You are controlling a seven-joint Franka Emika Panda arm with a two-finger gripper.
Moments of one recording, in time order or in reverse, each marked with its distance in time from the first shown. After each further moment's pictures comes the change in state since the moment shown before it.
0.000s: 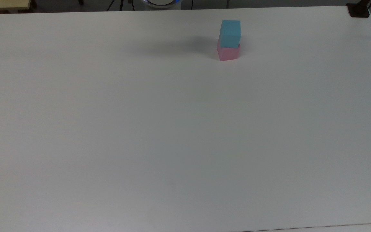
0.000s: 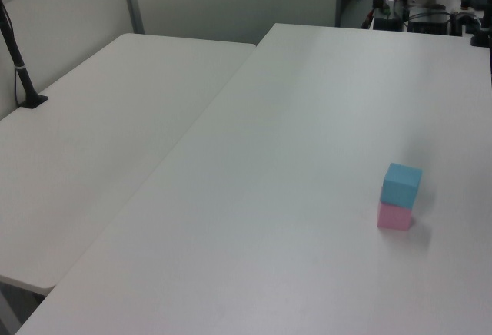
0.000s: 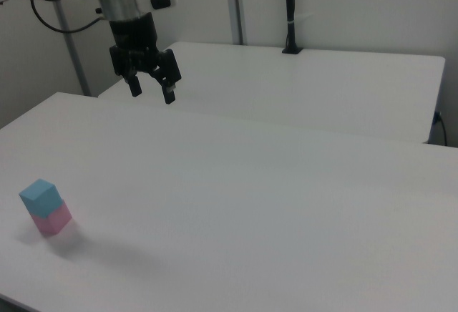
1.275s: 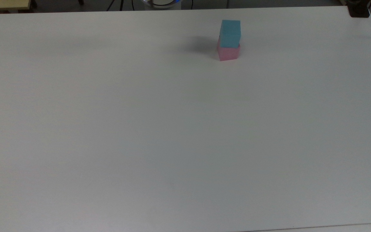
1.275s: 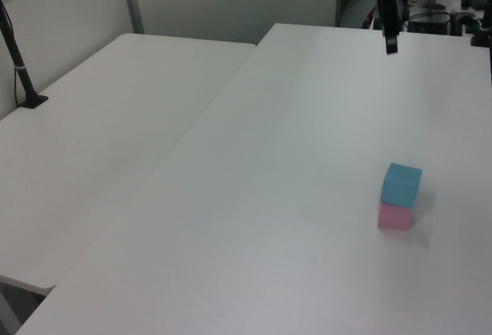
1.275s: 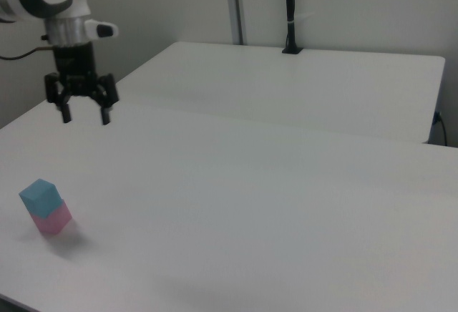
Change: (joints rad) arm 0.217 0.003 0.052 -0.098 0.024 -0.104 -0.100
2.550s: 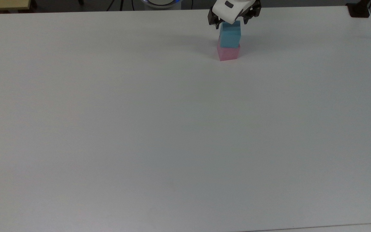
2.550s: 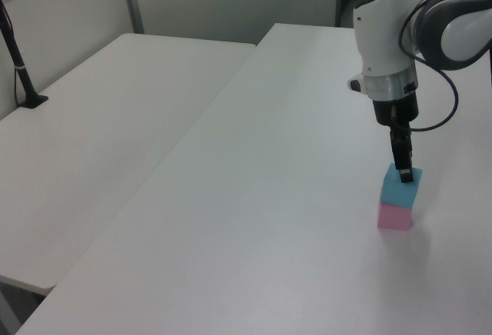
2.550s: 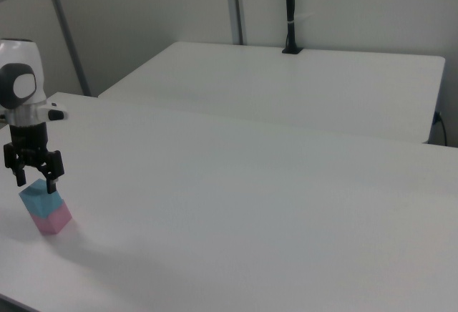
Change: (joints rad) arm 0.027 0.017 0.281 -0.414 0.171 0.383 0.352
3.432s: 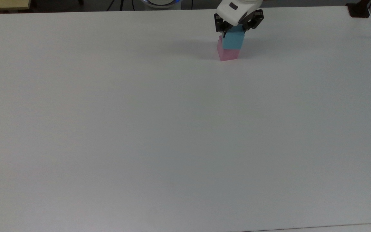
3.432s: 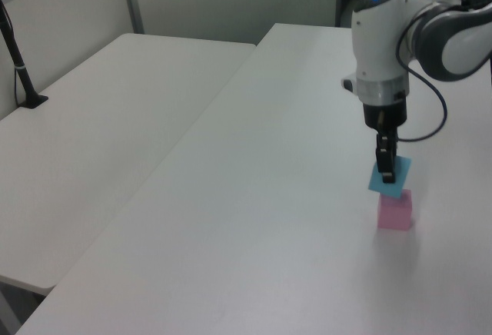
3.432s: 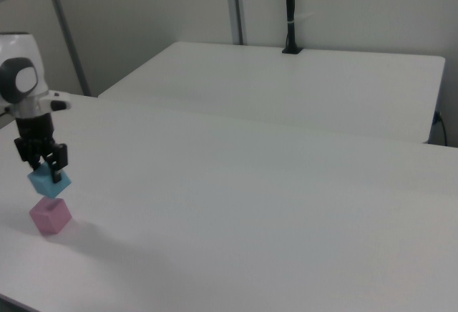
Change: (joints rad) arm 0.014 0.029 0.000 0.025 -0.071 0.090 0.109
